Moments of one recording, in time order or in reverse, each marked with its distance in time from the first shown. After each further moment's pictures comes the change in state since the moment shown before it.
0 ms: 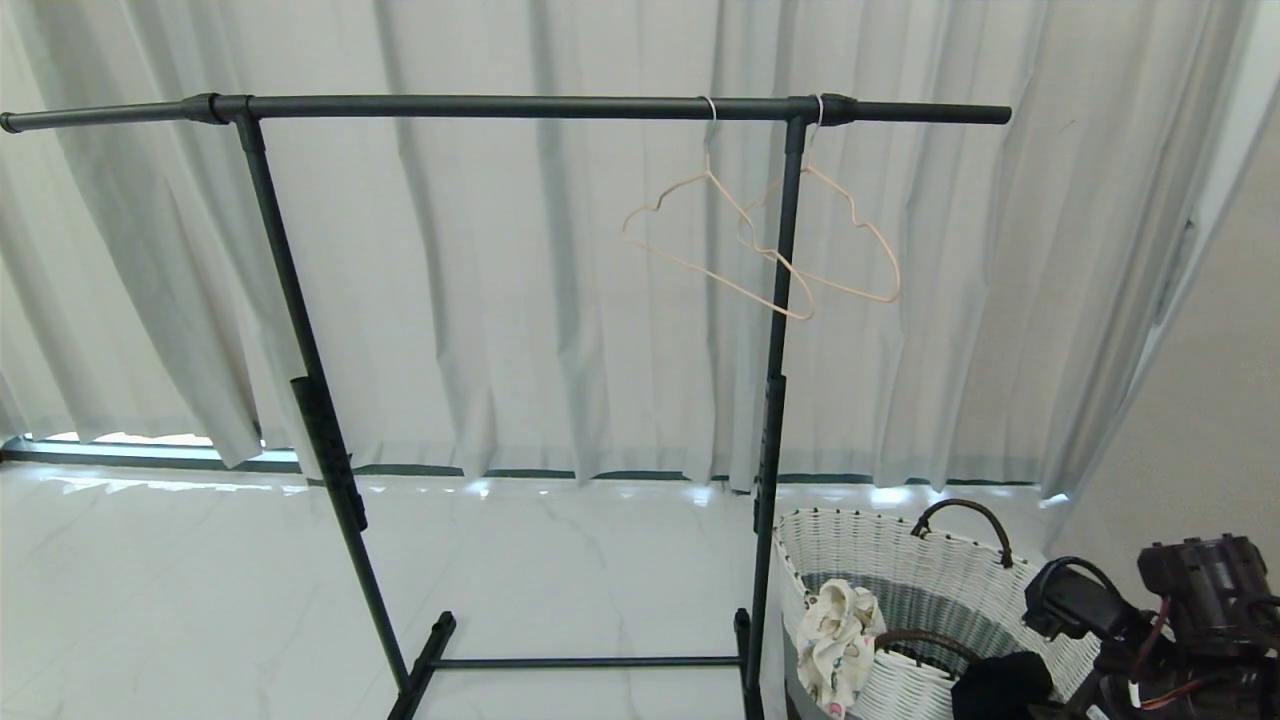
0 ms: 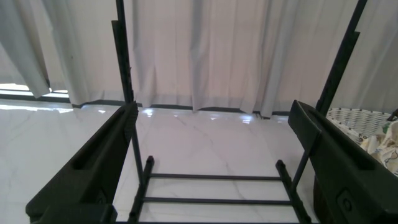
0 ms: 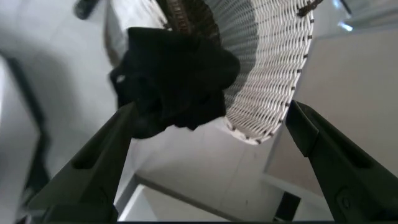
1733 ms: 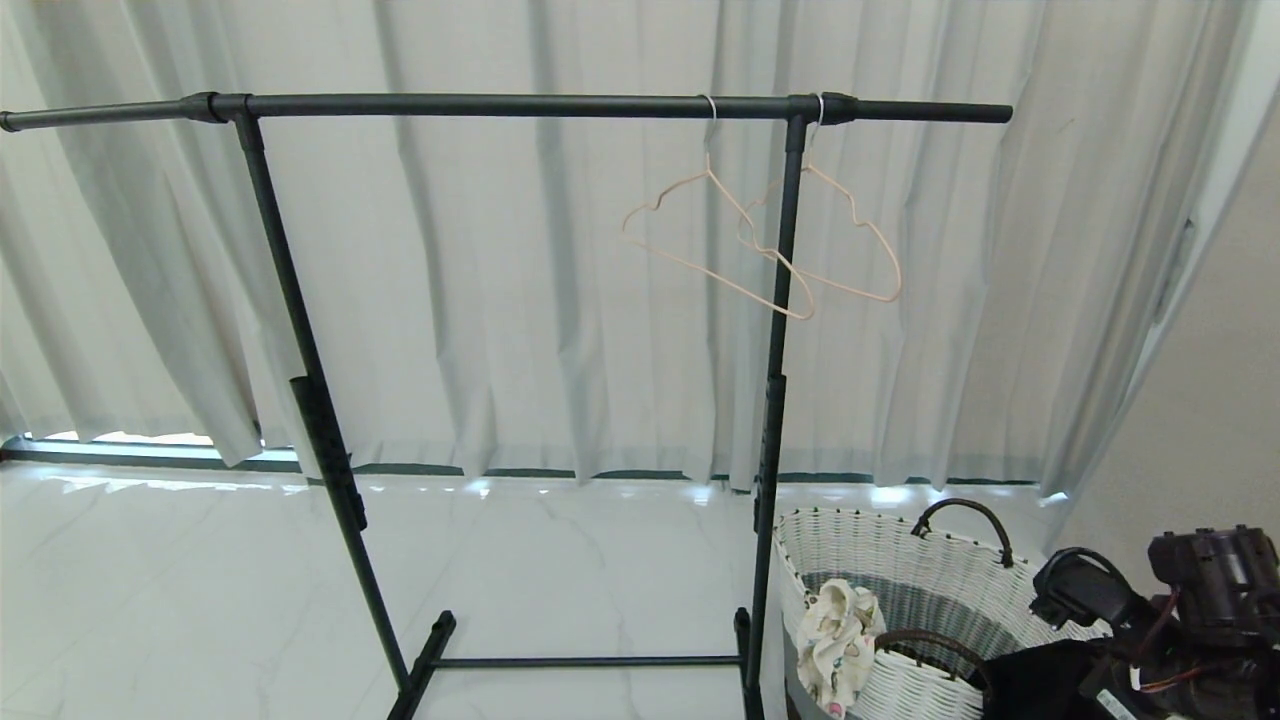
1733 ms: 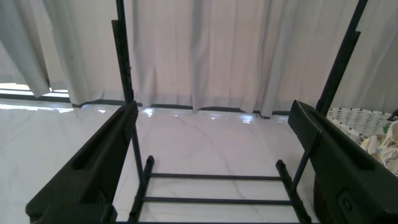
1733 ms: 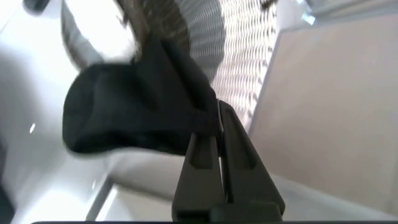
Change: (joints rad) left arm 0.000 0.000 0.000 0.000 0.000 0.000; right arm -0.020 -0.074 -0.033 0.074 -0.099 -0.047
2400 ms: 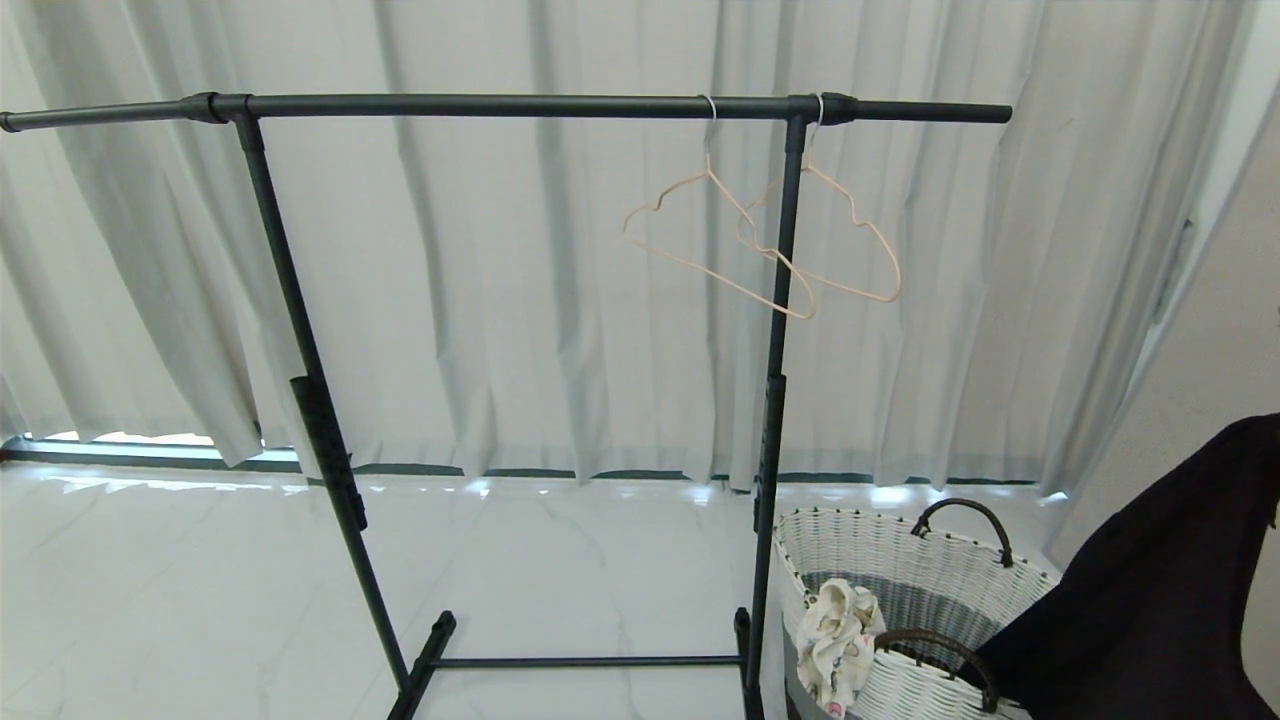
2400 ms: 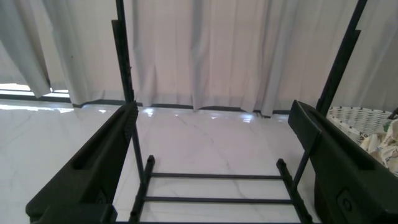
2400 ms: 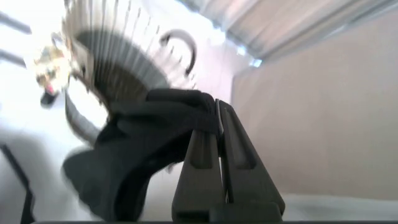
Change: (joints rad) left arm 0.000 0.000 0.000 0.000 0.000 0.005; right arm 0.034 -0.516 -0.842 1.033 0.004 0.125
